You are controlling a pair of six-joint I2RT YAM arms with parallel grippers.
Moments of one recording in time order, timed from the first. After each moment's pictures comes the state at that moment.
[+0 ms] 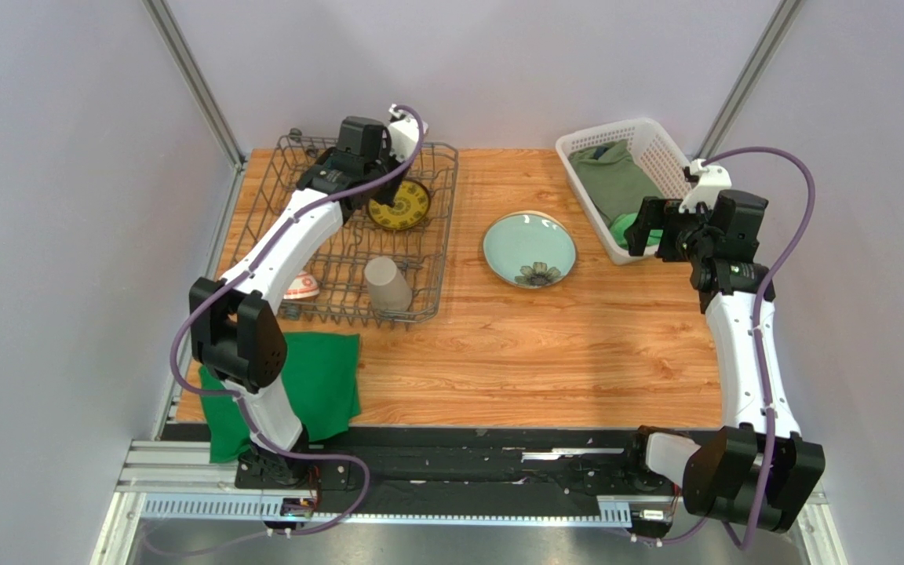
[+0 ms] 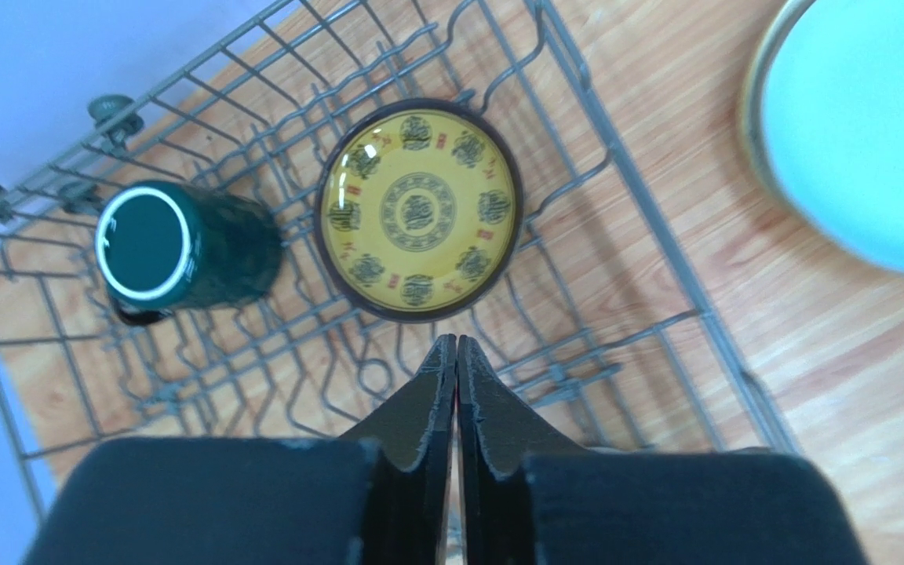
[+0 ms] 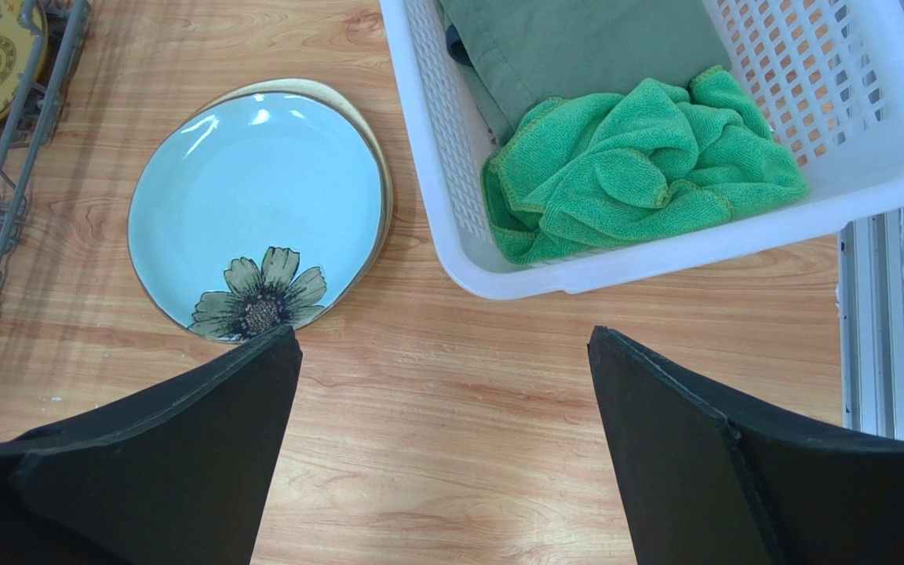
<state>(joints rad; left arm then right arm) -0.37 1.75 1.67 -0.51 0.05 0.27 -0.20 1.15 1.06 -0.41 -0.32 -0.02</state>
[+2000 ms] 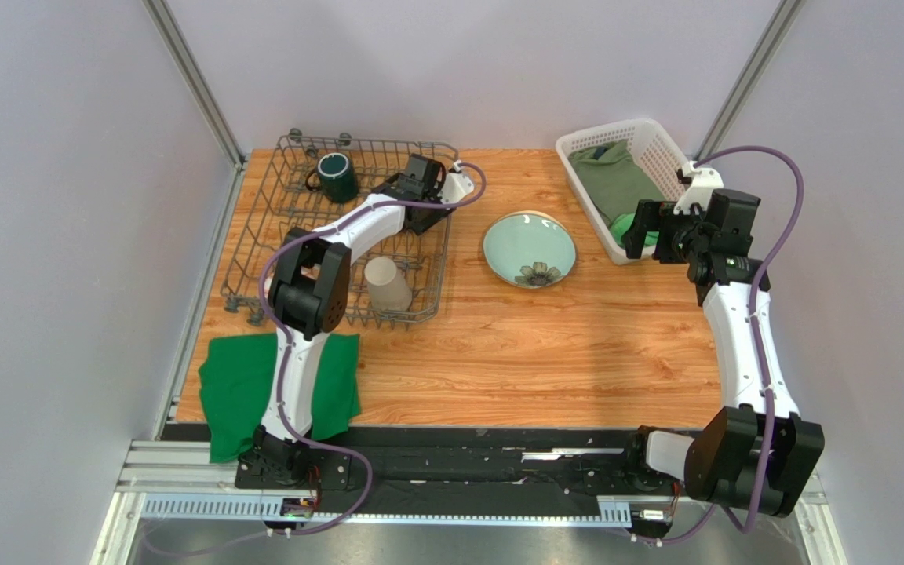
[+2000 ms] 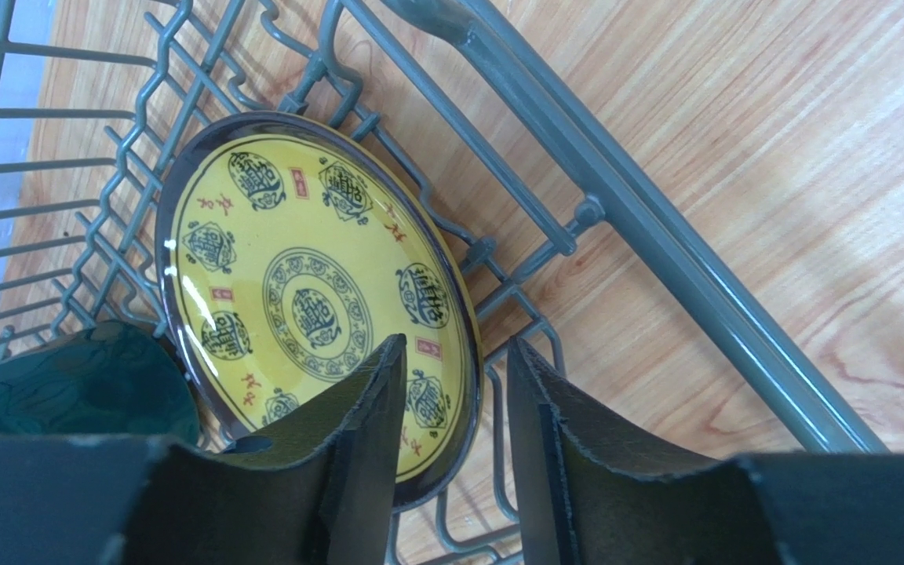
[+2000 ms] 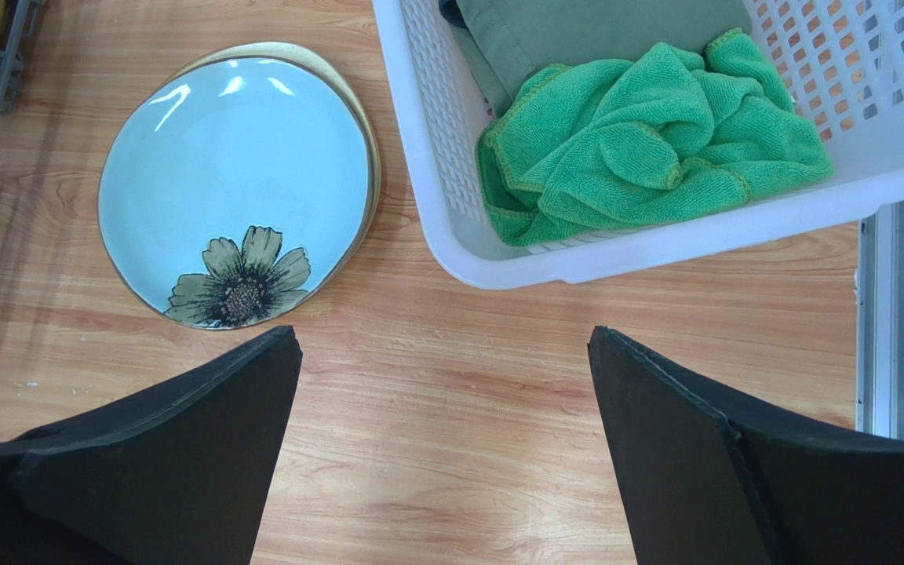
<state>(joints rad) -0.45 2.24 1.81 -0.41 -0.09 0.60 -0.20 1.21 1.06 -0.41 -0.32 -0.04</state>
